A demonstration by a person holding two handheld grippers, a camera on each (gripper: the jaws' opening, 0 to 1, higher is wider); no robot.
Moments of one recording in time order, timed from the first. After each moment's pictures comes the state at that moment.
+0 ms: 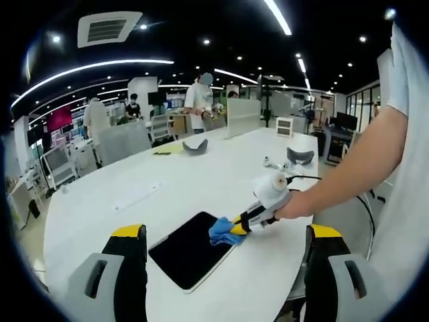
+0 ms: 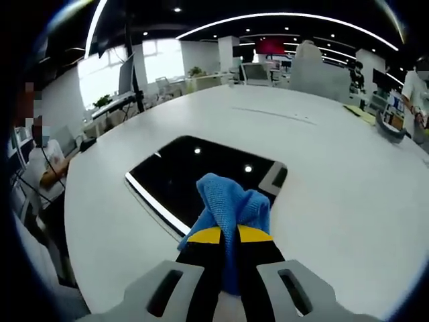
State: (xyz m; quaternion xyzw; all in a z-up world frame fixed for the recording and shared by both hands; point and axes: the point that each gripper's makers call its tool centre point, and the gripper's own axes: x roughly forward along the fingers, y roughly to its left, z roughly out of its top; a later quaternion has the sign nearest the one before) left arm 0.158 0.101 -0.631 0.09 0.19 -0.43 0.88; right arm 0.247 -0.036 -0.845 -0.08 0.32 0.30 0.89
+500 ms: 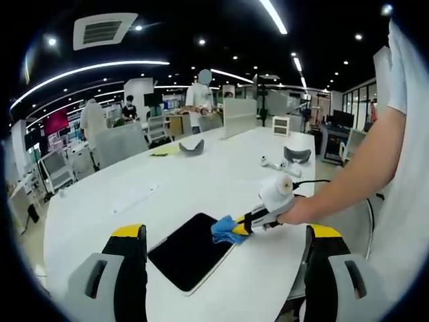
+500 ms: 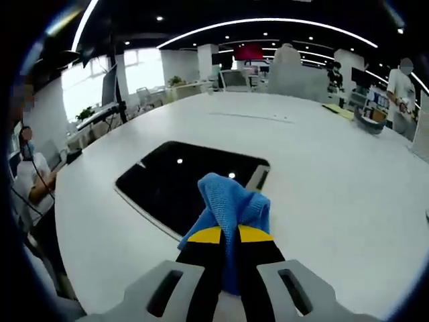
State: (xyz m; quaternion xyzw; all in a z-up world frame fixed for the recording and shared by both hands) left arm 0.155 0.098 -0.629 0.10 0.18 -0.44 0.87; right arm 0.240 -0.050 -0.845 -0.05 0.30 0.23 0.92
